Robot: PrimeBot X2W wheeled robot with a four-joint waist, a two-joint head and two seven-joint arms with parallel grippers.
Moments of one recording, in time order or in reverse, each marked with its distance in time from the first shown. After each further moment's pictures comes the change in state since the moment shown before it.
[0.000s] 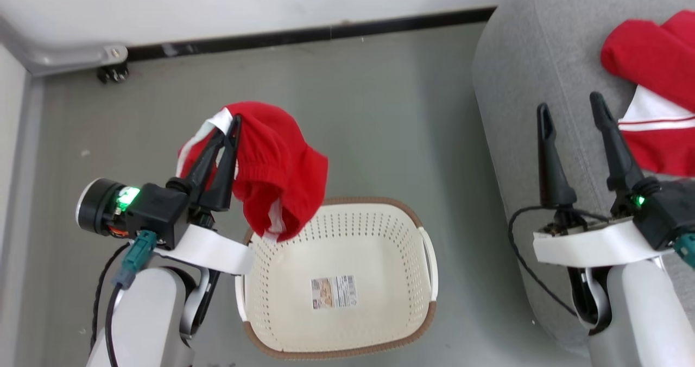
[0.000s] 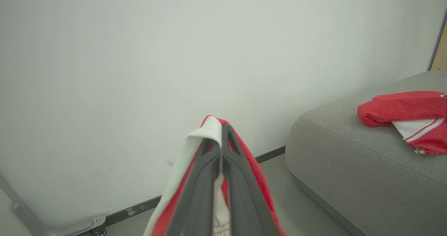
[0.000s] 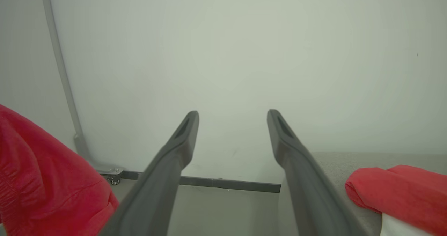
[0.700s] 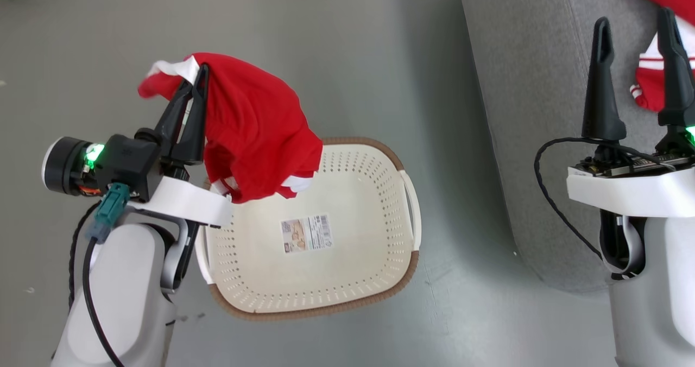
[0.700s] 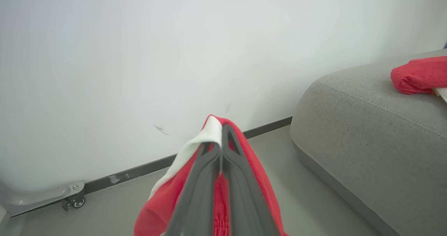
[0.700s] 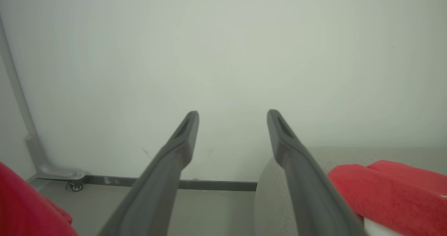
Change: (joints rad) left arm -0.135 0.020 0.033 0.075 0.002 0.028 0.000; right arm -0.145 0.004 -0.069 -0.070 0.013 0.000 0.000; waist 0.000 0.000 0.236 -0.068
